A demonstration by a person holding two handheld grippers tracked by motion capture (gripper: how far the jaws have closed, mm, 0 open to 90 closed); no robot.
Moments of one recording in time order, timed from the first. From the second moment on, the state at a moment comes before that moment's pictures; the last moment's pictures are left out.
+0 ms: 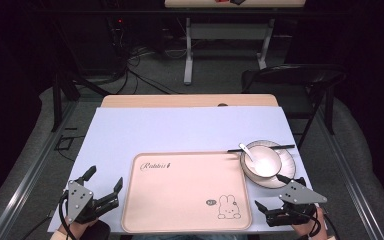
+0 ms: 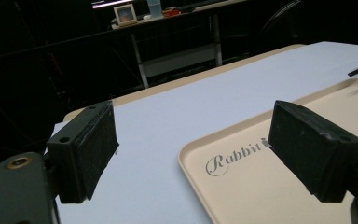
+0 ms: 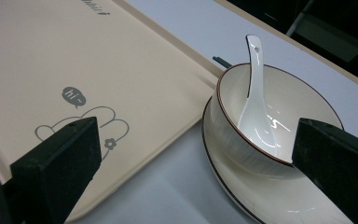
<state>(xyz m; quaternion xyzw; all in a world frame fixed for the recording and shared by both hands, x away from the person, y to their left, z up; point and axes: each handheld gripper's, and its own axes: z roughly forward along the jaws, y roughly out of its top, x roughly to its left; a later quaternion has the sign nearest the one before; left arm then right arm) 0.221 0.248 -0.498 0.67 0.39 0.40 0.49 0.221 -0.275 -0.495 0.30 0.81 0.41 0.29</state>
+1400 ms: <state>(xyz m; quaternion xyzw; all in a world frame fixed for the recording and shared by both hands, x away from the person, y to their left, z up) 0.224 0.246 -0.497 0.68 0.40 0.39 0.47 0.257 -0.289 -0.448 0.24 0.88 0.30 0.27</state>
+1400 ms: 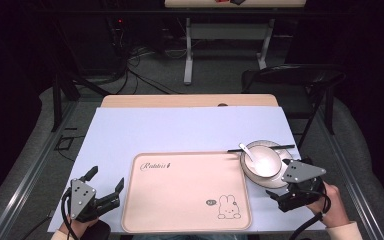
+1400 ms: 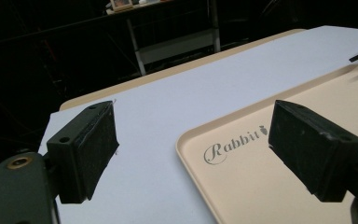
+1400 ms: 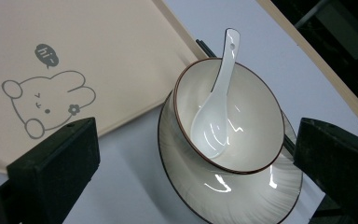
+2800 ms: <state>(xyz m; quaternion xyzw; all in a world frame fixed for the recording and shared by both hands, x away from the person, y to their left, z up) 0.224 0.246 -0.497 0.69 0.40 0.39 0.47 0.439 -0.316 -0.427 0.27 0.93 0.15 0.18</state>
